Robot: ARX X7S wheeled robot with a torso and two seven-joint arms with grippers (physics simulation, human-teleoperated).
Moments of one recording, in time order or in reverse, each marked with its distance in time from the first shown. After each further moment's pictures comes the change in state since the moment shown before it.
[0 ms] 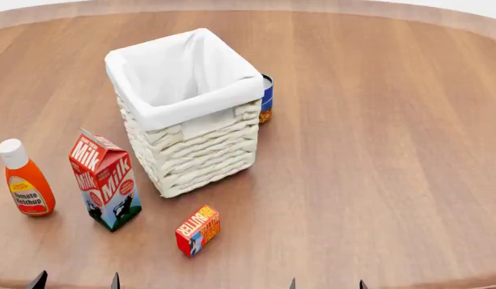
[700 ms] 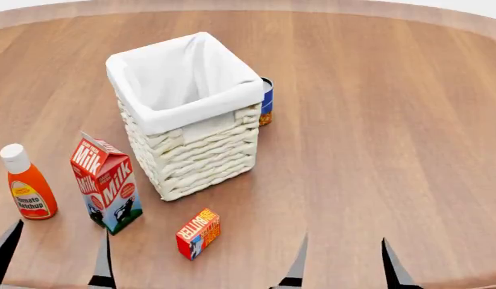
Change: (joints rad) left arm 0.008 -0.093 0.115 0.415 0.033 -0.210 -0.085; right arm -0.005 0.088 -0.068 -0.360 0.079 0.180 0.132
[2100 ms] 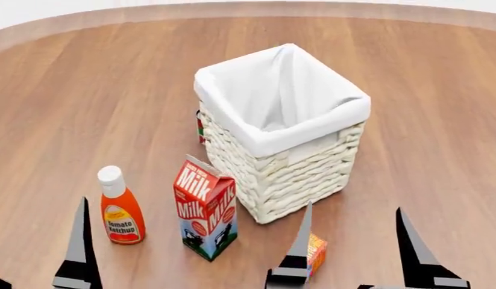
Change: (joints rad) left arm -0.015 -0.084 0.070 0.404 -0.053 -0.232 -0.069; right arm 0.013 0.082 -0.025 -0.325 0.126 0.195 0.102
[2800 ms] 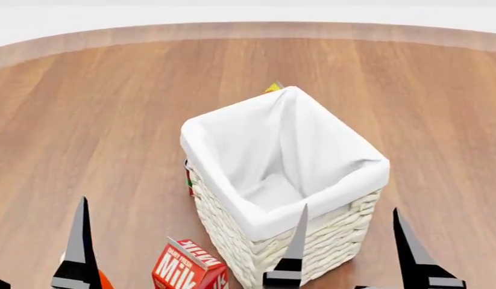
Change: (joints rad) left arm -0.006 -0.024 0.013 0.015 -0.026 -0.009 -0.029; right arm 0.002 0.039 -0.044 0.015 -0.024 -0.021 0.035
